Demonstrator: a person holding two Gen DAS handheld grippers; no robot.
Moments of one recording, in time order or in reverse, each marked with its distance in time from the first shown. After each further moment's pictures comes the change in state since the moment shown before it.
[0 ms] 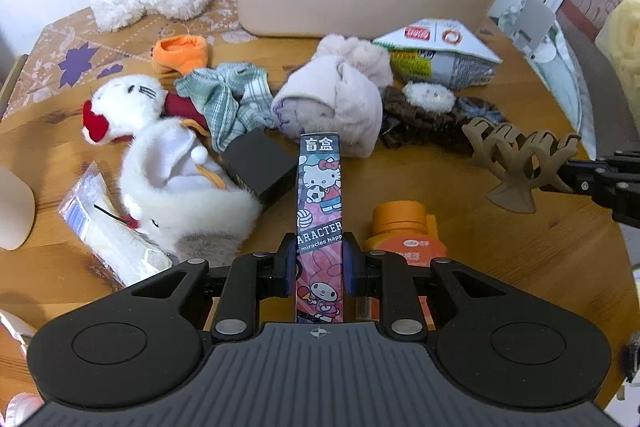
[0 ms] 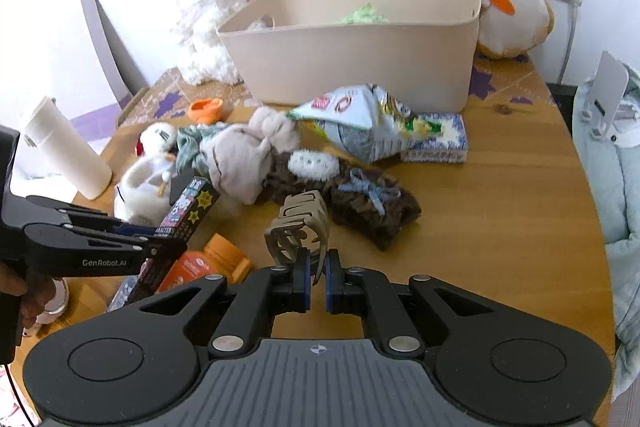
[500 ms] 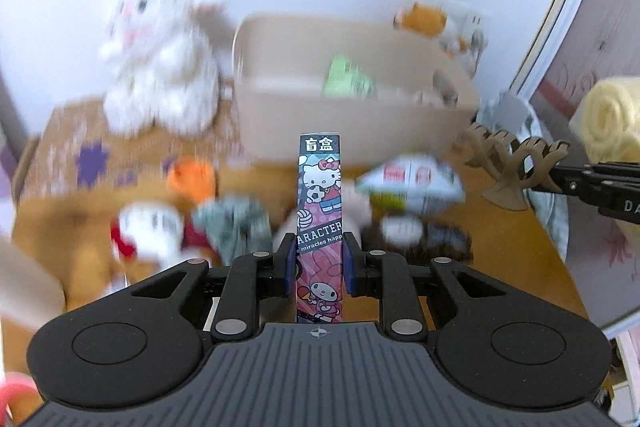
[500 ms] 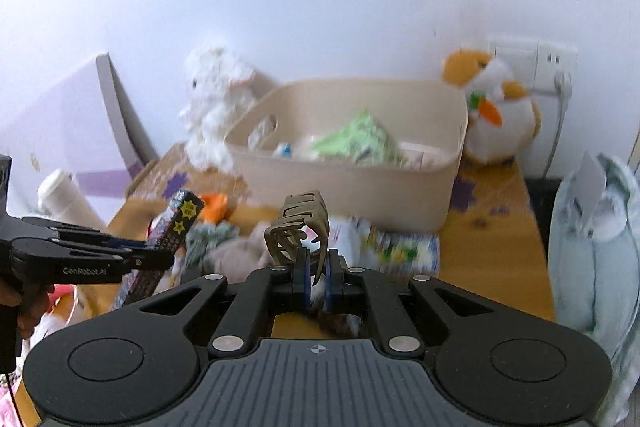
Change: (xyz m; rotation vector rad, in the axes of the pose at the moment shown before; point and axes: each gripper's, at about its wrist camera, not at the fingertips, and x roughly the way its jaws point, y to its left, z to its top) left arm -0.060 0.003 0.063 0.001 -0.236 -0.035; right arm -0.044 -0.006 0.073 -0.048 -0.190 -0.024
